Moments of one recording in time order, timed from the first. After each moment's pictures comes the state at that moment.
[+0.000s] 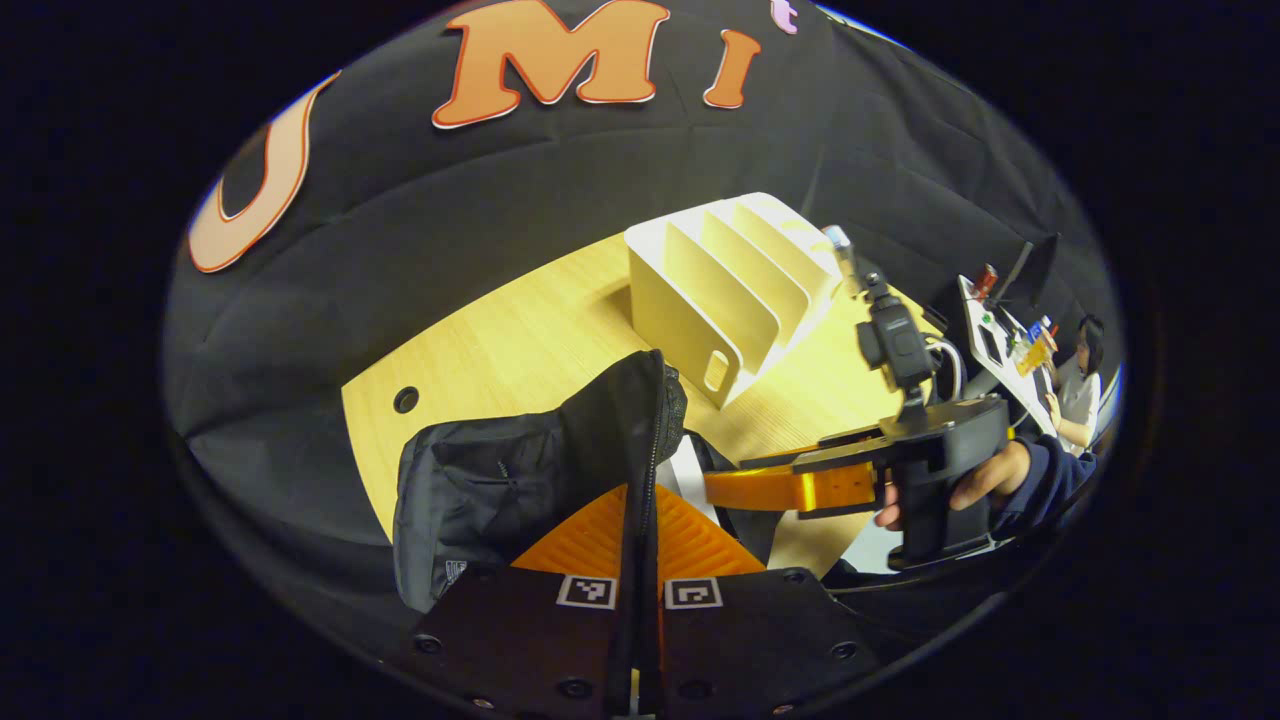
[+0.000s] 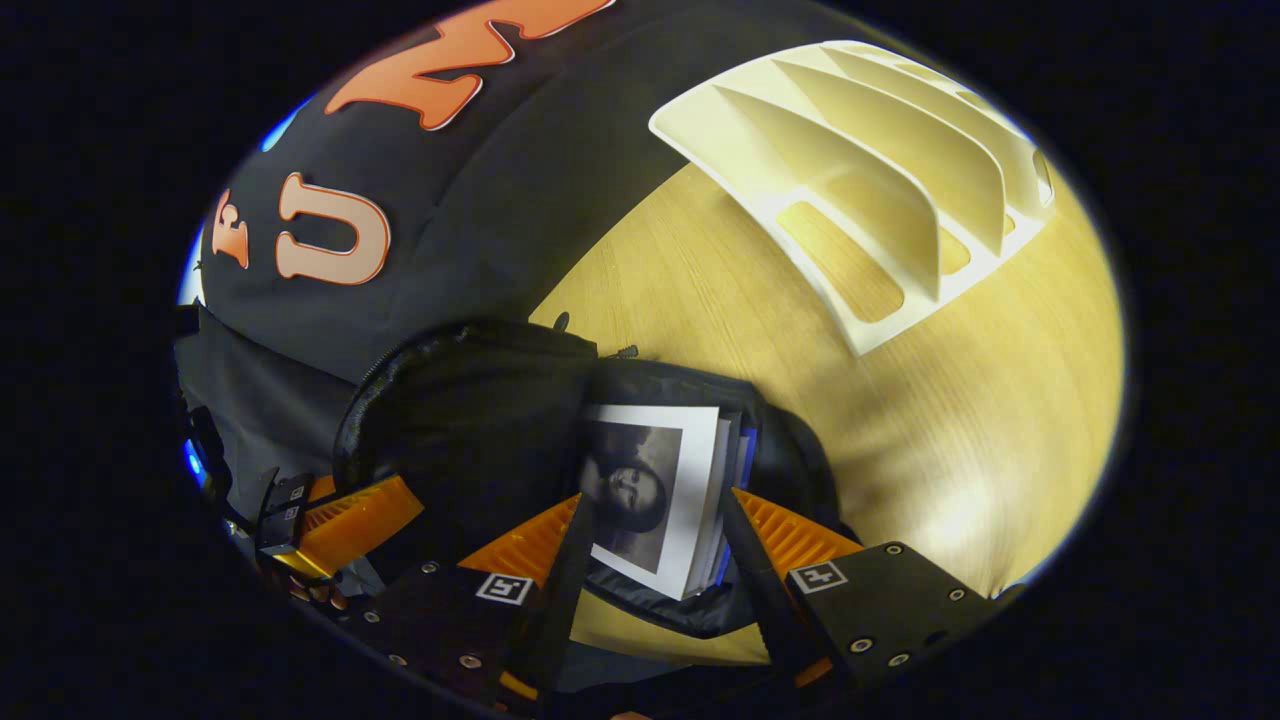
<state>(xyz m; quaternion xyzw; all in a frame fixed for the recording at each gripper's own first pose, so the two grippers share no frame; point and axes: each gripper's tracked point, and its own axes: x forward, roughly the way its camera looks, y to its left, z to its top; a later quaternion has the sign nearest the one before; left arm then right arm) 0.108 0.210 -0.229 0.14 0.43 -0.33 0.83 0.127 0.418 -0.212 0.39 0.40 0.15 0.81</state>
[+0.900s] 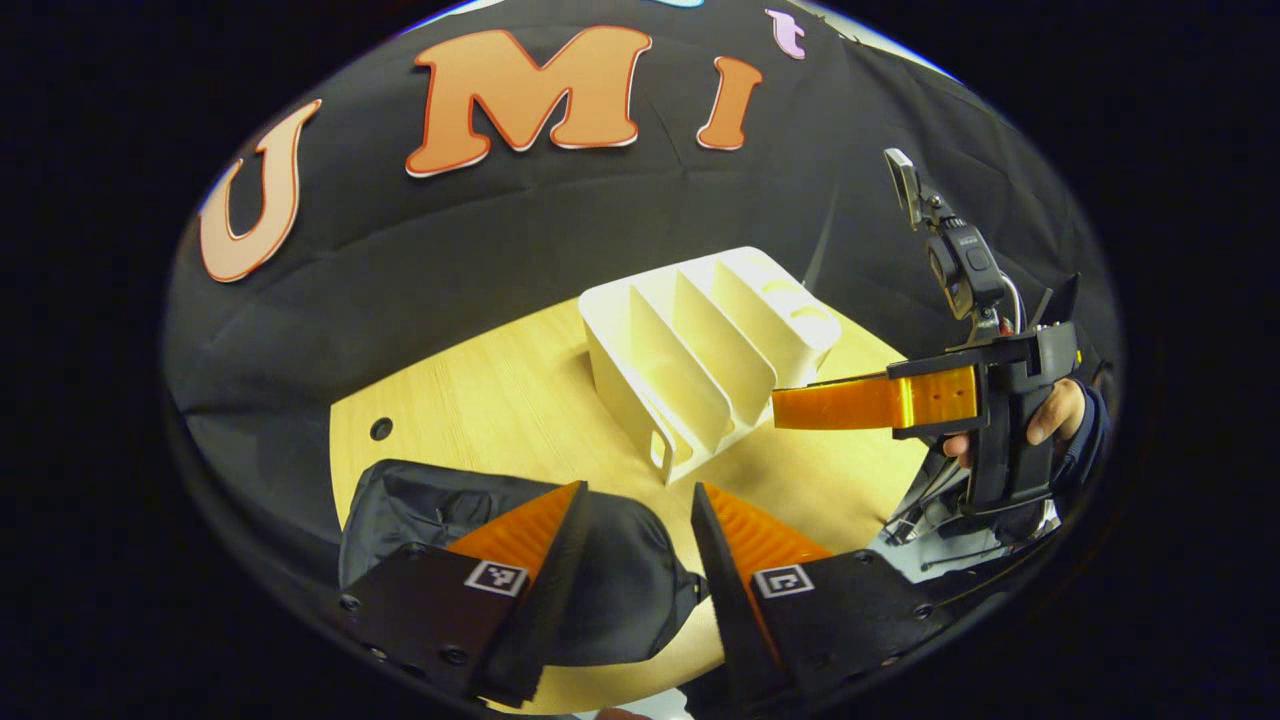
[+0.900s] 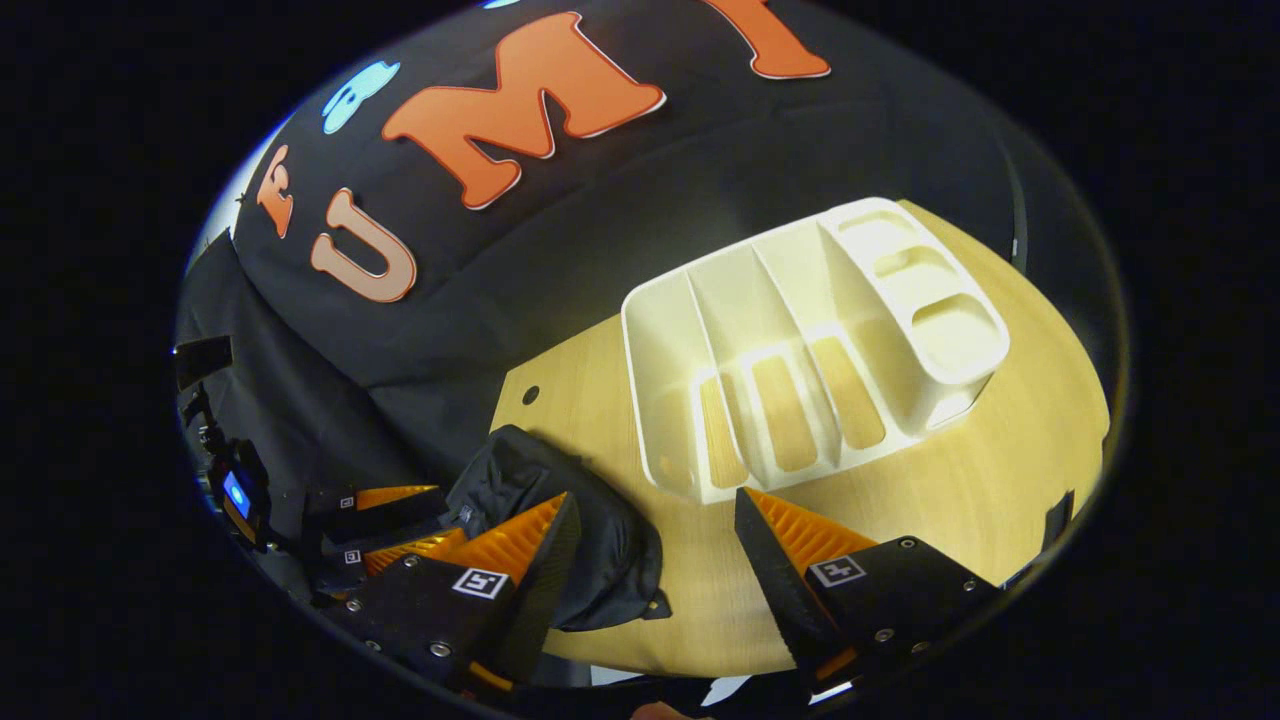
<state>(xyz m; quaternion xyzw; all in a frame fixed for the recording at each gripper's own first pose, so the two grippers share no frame) 0.095 0.088 -0.186 0.08 0.35 -0.30 0.88 0.145 0.229 -0.133 0.27 0.32 0.13 0.90</state>
